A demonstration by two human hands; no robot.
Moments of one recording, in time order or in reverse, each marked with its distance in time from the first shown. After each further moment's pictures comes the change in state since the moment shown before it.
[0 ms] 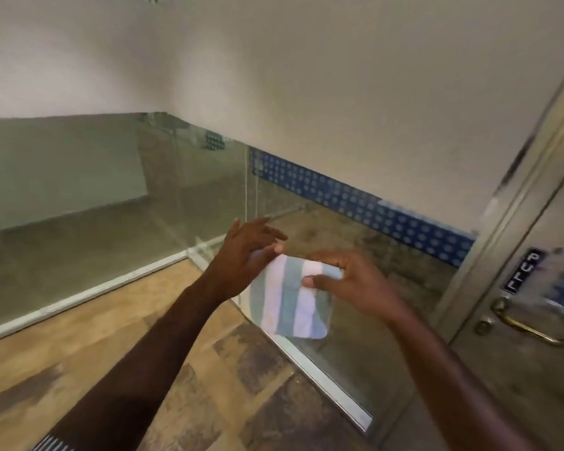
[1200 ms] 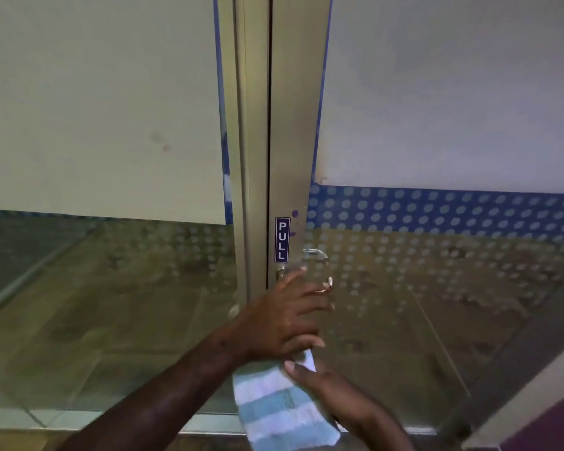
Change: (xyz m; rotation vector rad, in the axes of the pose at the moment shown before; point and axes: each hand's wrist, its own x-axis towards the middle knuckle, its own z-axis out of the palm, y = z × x) left_hand 0.144 0.174 0.403 -0.081 -0.245 1.329; right_hand -0.217 0.196 -0.111 0.638 0.505 0.706
